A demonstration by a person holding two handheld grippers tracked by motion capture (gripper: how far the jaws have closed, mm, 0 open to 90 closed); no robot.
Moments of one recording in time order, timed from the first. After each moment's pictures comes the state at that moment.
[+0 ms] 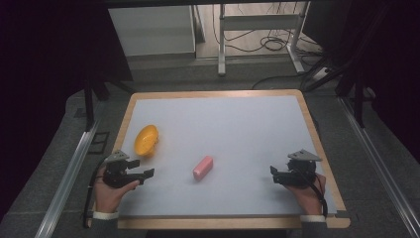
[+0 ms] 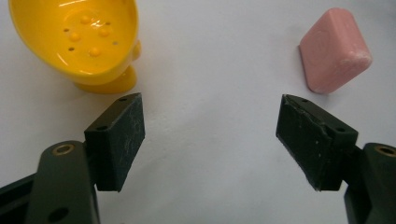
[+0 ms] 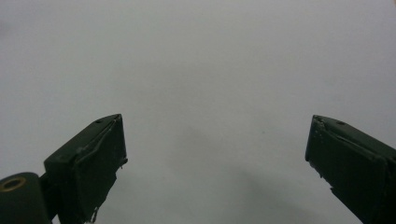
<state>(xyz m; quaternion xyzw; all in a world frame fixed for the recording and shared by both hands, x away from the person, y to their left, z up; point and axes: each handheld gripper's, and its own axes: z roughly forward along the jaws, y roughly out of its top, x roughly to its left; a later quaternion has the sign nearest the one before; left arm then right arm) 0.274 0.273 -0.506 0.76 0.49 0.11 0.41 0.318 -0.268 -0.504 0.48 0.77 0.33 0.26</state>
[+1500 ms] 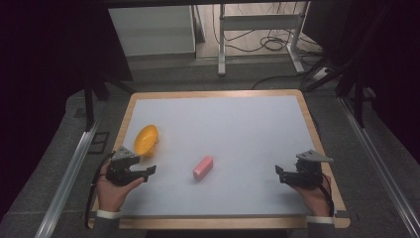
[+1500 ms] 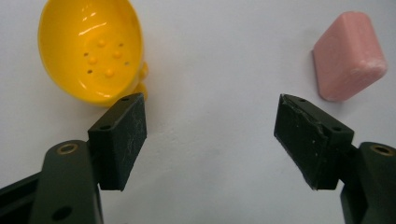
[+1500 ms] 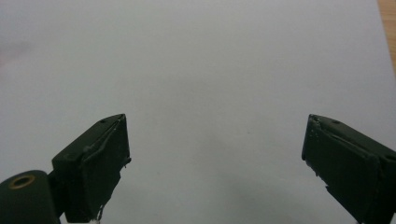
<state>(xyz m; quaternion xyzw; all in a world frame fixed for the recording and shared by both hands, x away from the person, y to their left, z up) 0.273 0.252 -0.482 0.77 0.49 0.16 0.37 0.311 -0.284 -0.494 0.48 0.76 0.36 0.25</state>
